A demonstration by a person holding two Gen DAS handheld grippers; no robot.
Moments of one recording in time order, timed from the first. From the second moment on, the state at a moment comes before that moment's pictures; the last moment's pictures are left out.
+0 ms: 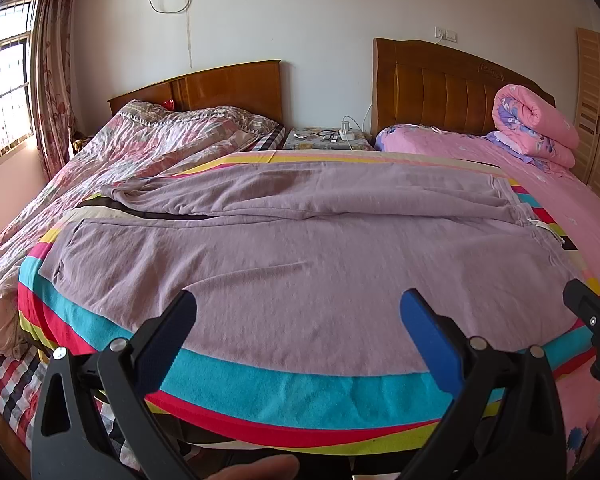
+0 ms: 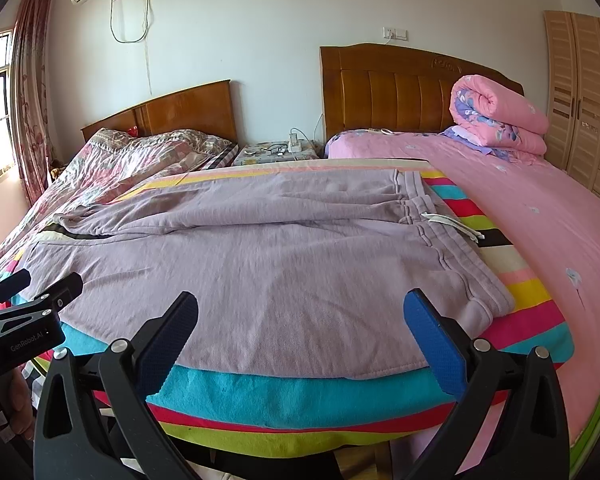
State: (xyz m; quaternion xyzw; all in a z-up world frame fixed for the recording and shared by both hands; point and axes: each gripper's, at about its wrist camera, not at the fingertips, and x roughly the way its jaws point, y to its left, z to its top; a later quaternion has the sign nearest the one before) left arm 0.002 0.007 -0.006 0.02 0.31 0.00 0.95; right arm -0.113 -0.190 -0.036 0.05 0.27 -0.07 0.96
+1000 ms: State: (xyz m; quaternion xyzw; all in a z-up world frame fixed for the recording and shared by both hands) left arm 0.189 0.086 0.005 -0.14 0.45 -0.08 0.88; right arm 0.117 -0.288 -0.006 0.02 0.35 0.09 0.93
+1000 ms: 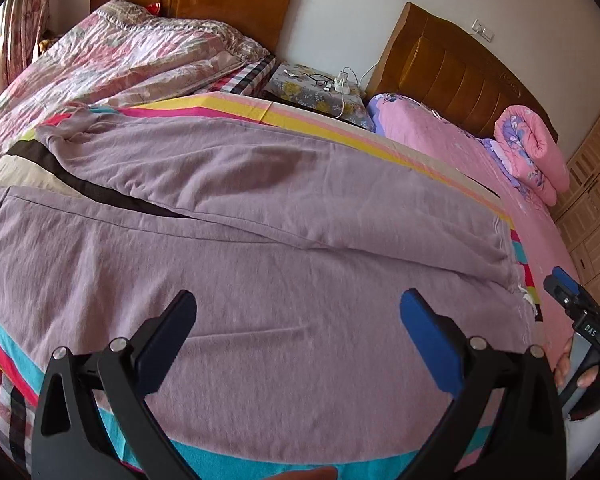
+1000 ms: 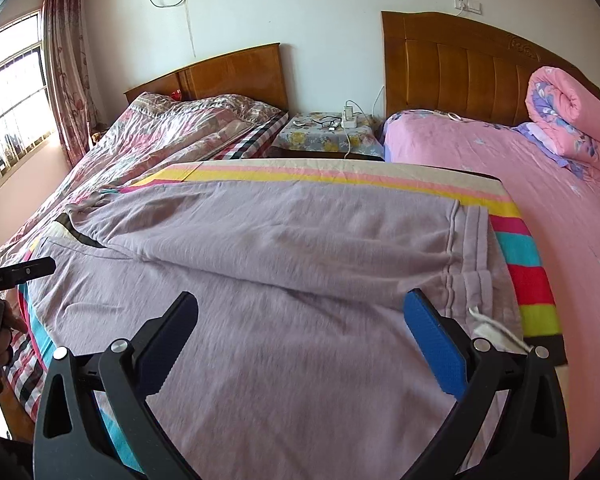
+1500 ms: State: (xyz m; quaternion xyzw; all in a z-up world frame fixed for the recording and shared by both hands) left arm 0.364 0.113 -0.041 -0.31 0.48 -0.08 0.82; right arm 0.398 -0.269 -0.103 -0.11 0.49 0.28 0.82
